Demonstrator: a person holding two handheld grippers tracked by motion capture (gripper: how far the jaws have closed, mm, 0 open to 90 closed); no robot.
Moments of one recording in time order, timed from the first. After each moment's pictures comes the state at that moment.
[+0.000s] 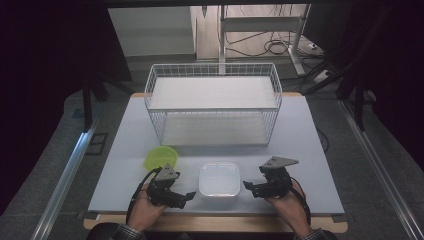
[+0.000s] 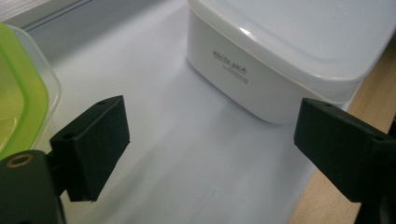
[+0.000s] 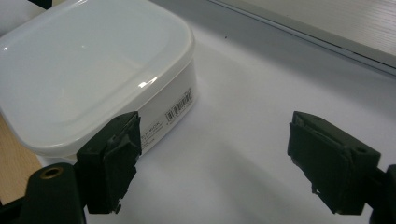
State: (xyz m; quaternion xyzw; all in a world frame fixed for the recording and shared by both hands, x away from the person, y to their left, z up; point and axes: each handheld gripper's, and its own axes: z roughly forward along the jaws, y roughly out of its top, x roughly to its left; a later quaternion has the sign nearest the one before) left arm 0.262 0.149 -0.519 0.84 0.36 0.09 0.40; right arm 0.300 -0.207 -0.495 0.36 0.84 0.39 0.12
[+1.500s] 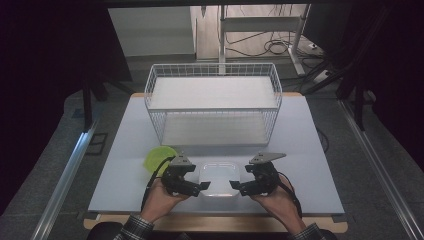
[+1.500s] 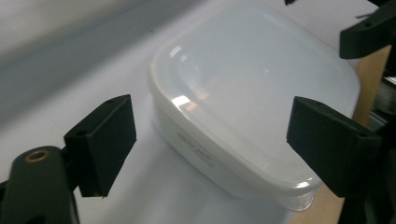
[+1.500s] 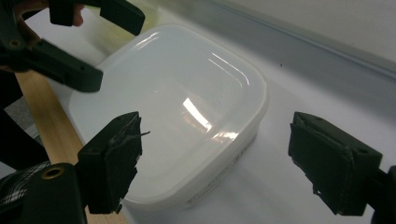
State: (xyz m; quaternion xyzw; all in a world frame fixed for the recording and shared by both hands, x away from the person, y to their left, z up) left arm 0.291 0.112 -0.500 0.83 0.35 0.03 0.43; right arm 0.300 -0.170 -0.474 0.34 0.85 0.40 0.06
